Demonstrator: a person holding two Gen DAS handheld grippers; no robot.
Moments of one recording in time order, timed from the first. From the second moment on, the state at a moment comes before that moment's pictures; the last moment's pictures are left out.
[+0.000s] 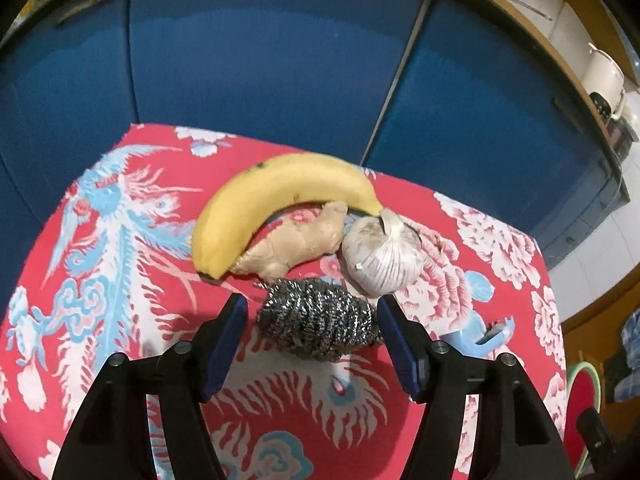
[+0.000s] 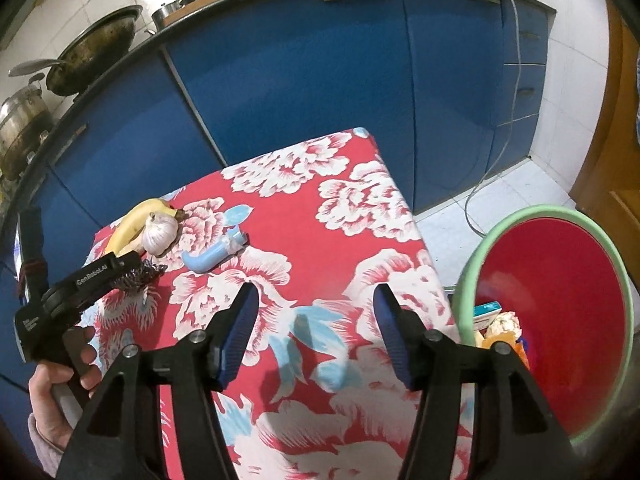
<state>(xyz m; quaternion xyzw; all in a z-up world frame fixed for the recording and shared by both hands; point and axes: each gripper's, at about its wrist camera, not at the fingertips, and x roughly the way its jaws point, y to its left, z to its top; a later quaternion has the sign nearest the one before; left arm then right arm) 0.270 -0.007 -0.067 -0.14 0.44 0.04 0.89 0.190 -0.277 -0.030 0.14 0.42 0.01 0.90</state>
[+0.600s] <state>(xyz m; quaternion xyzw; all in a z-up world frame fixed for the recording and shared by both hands) 0.266 0.008 -0.074 -0.17 0.43 0.03 0.88 0.223 -0.233 -0.040 0.13 0.43 0.03 0.89</state>
